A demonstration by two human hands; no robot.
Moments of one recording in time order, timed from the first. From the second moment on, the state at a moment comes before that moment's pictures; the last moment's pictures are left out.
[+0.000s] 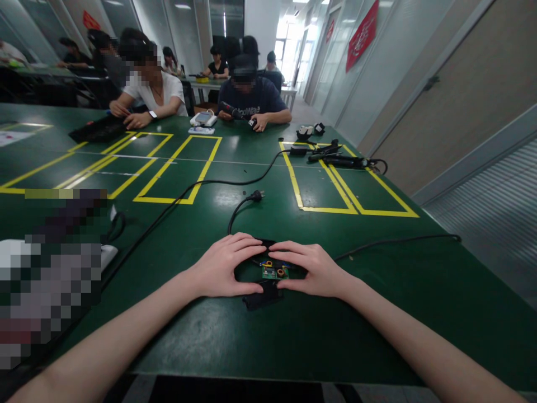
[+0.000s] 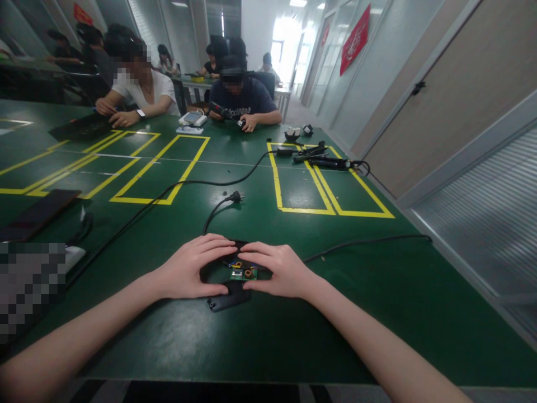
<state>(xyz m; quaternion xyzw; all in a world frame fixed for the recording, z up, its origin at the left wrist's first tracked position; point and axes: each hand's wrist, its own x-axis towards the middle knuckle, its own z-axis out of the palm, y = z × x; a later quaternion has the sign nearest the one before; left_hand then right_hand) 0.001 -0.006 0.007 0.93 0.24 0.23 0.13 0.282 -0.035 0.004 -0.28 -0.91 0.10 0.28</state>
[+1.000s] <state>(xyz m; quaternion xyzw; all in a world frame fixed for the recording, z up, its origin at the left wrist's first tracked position) -0.005 -0.005 0.008 0.89 0.33 0.27 0.18 0.269 -0.035 0.006 -0.40 -0.90 0.07 0.19</state>
